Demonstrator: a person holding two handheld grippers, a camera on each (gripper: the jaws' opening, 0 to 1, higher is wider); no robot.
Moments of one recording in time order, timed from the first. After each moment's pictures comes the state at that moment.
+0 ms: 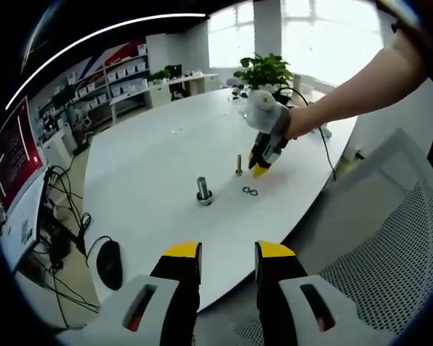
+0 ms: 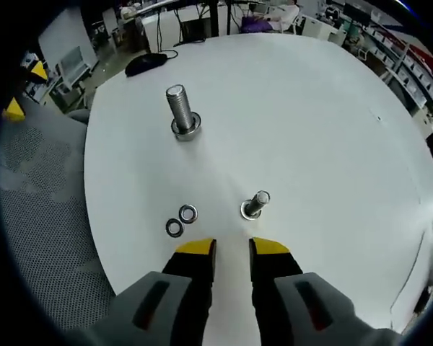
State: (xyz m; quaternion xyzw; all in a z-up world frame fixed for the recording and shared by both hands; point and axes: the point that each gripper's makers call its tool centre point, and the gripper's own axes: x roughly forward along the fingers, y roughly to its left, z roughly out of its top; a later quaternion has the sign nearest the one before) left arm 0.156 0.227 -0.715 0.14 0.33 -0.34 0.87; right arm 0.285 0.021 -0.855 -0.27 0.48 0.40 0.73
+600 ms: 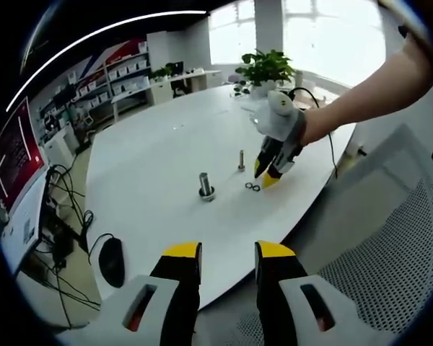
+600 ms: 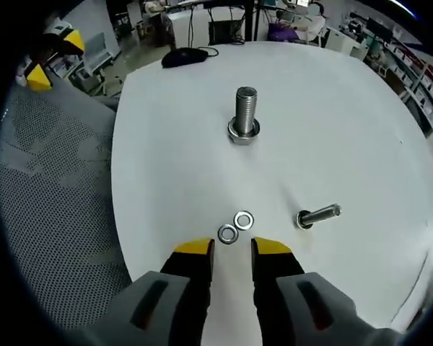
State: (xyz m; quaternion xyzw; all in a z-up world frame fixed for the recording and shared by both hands) left arm 0.155 0.229 -0.719 0.15 0.34 -0.33 0.87; right arm 0.247 0.053 -0.859 -0.29 0.46 0.45 0.71
